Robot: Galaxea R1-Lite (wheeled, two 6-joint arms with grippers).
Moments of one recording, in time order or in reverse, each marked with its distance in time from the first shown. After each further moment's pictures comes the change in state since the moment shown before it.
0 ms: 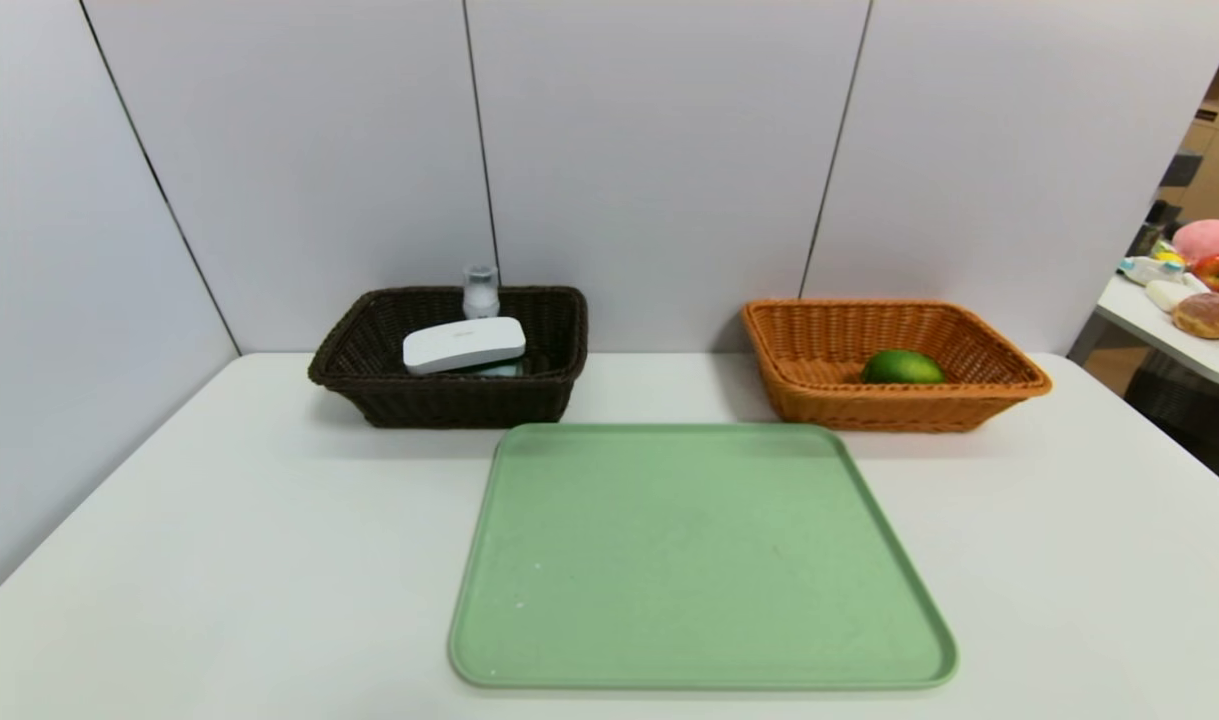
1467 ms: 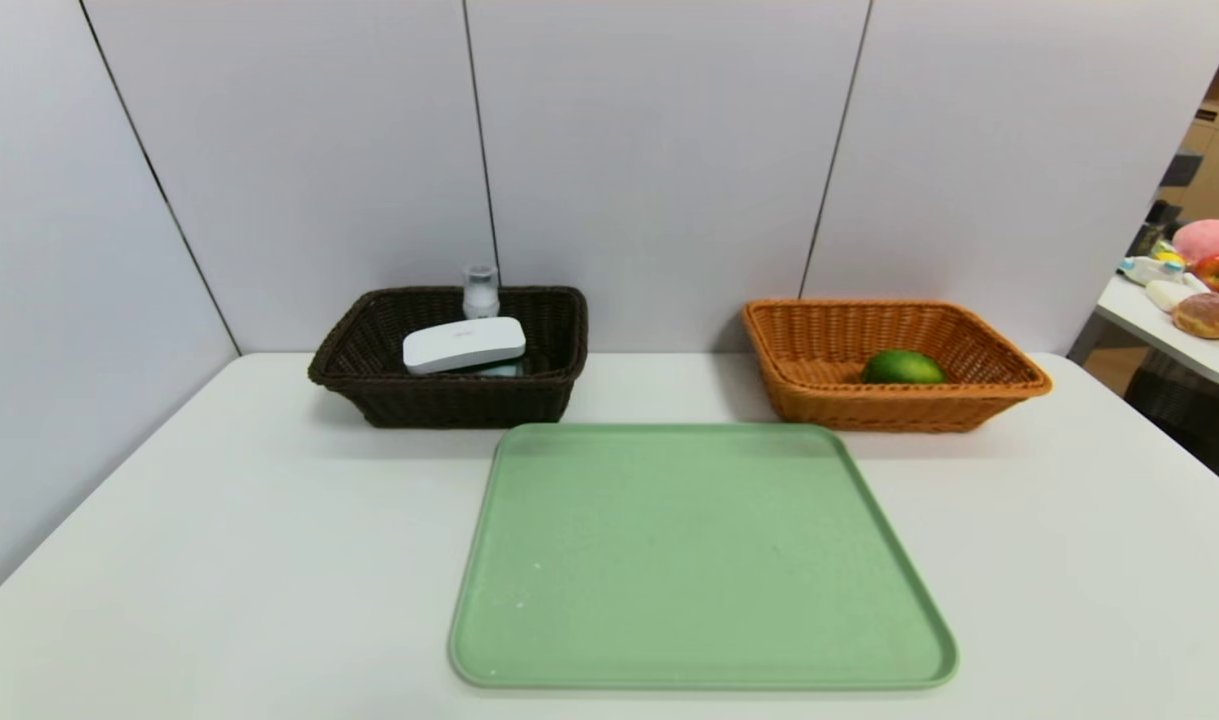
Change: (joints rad) left arm -0.010 -0.027 0.000 0.004 -0.002 -0.002; right arm 0.000 0.000 0.000 0.000 0.000 0.000
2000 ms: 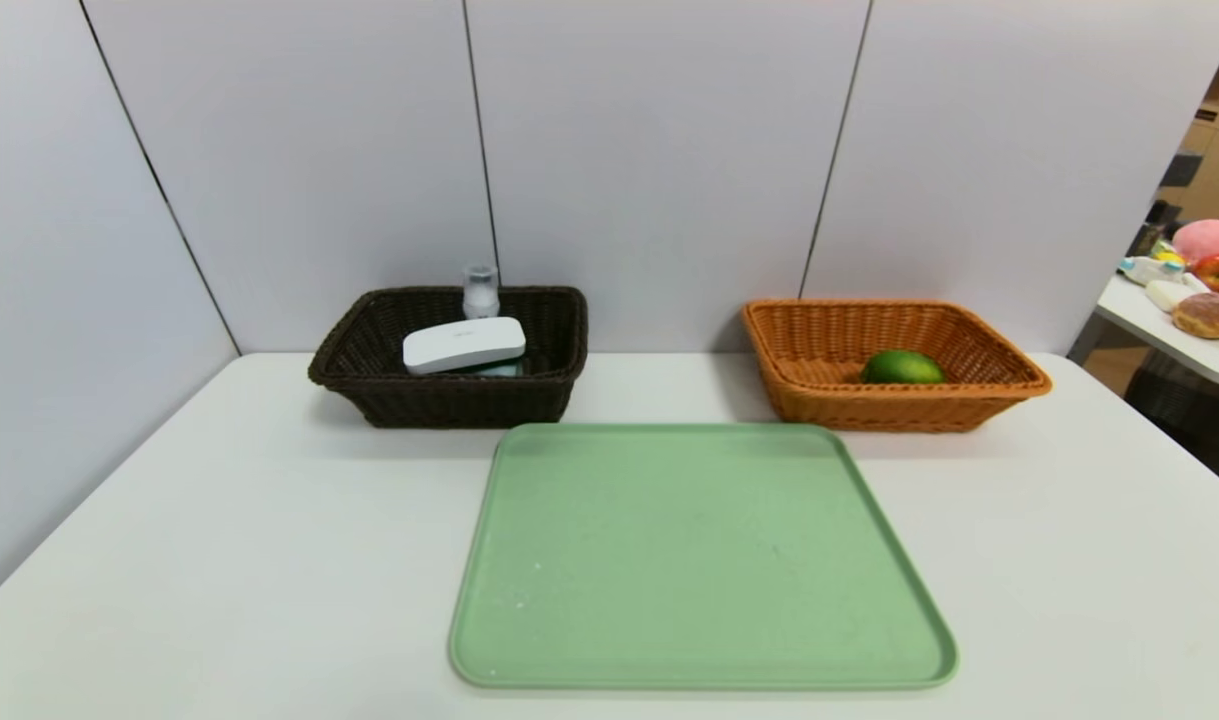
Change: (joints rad) left arm 0.000 0.000 0.000 0.000 0.000 0.000; right arm 0.000 0.000 0.000 -0.001 -0.002 0.002
